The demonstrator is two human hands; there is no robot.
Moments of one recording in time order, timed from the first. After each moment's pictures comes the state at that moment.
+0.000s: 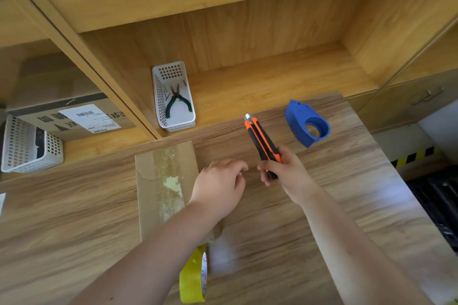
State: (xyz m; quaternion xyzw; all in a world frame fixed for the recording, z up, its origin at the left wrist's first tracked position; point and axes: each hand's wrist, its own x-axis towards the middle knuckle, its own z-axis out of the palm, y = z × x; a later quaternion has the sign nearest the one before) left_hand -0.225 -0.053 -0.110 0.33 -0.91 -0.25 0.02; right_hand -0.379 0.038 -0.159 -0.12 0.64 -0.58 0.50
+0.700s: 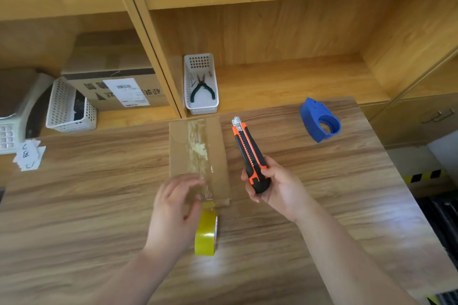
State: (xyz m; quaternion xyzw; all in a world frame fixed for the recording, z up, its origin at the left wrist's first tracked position) left_hand -0.059 -0.002 -0.111 0.42 -0.82 -0.29 0.25; right_hand -0.283 0.073 -0.121 -0.15 0.44 -0.59 0.66
